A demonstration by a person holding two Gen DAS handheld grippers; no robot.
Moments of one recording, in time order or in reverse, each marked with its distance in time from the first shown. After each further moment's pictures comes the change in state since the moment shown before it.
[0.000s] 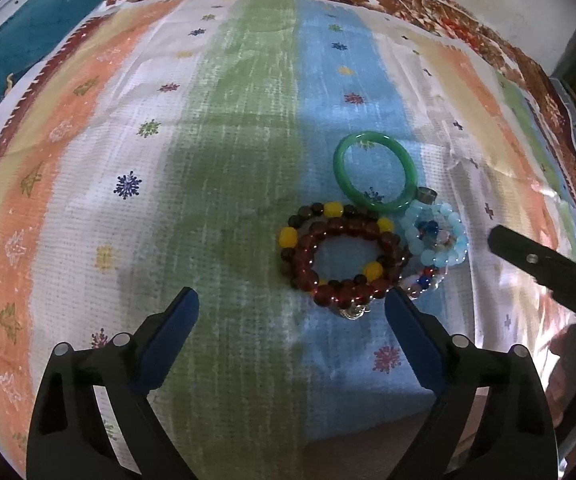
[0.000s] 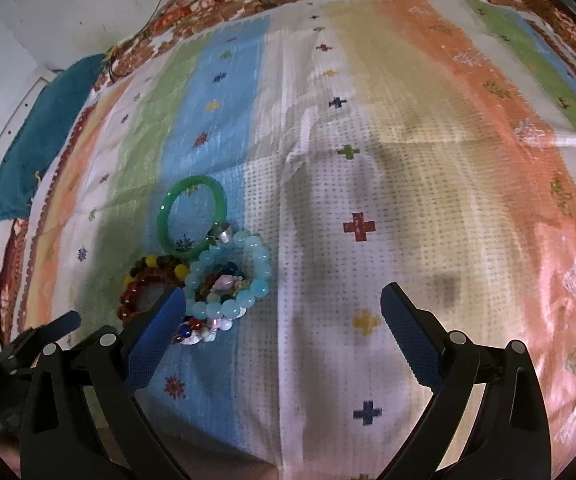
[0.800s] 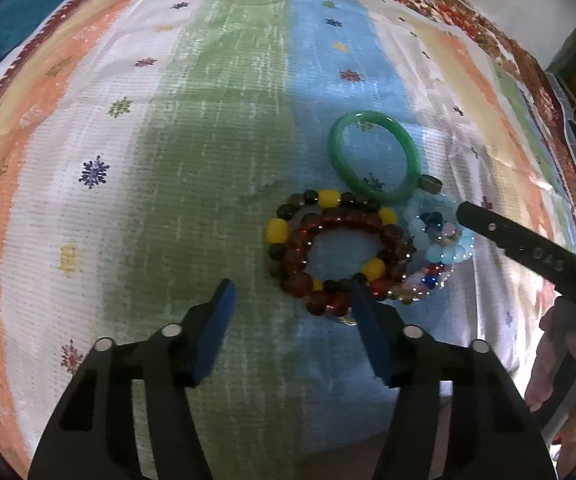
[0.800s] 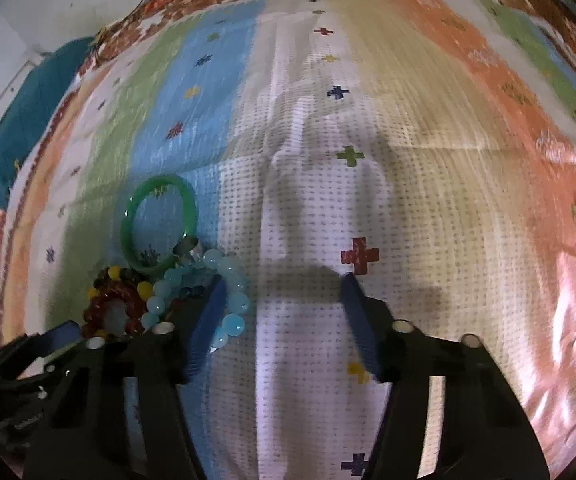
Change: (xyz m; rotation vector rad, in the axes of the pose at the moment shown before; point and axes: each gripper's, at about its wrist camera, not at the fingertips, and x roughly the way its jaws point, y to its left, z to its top) left arm 0.023 0.004 0.001 -0.001 0.069 -0.077; right arm 0.033 0.001 0.013 -0.048 0.030 -0.059
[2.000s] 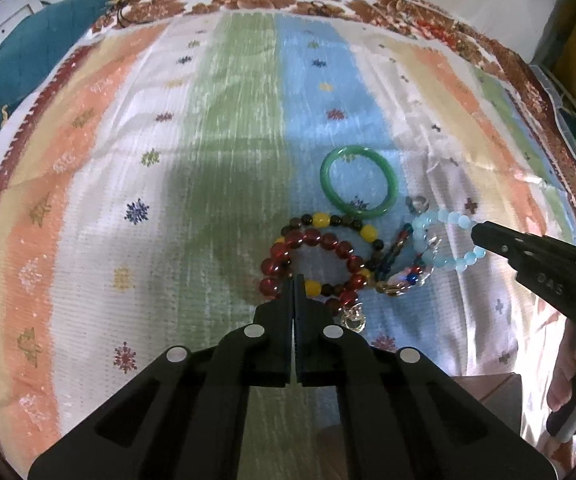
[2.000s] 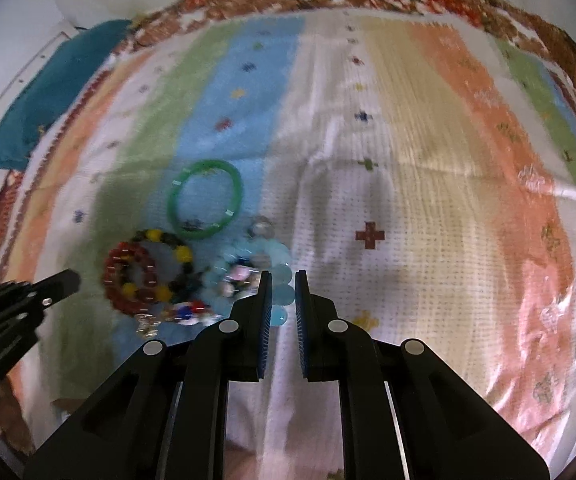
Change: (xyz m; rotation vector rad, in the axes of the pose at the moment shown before) left arm -0.048 -0.010 -0.004 0.088 -0.116 0.072; right arm -0.051 0.016 -0.020 -0.124 -0.048 0.014
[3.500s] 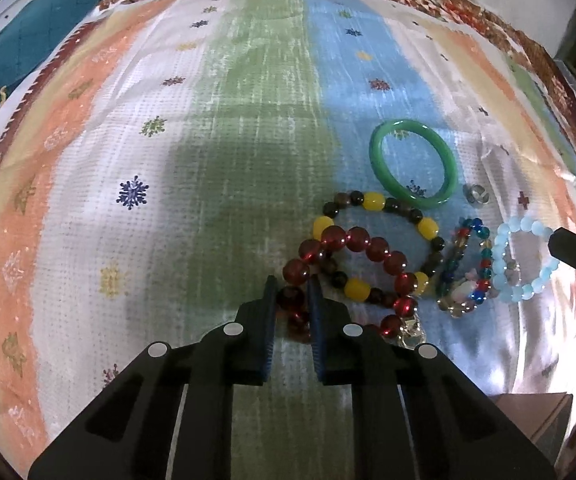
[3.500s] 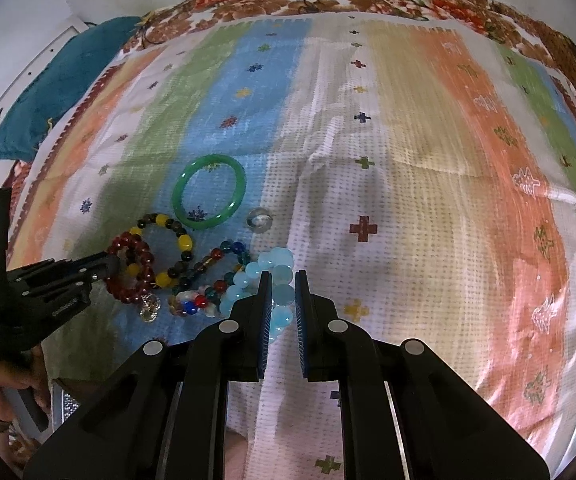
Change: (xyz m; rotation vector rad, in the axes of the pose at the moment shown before) left arm 0.045 0.020 -0.002 -0.030 0.057 0.047; right arm -0.005 -0.001 -0.004 -0.032 0.005 0.005
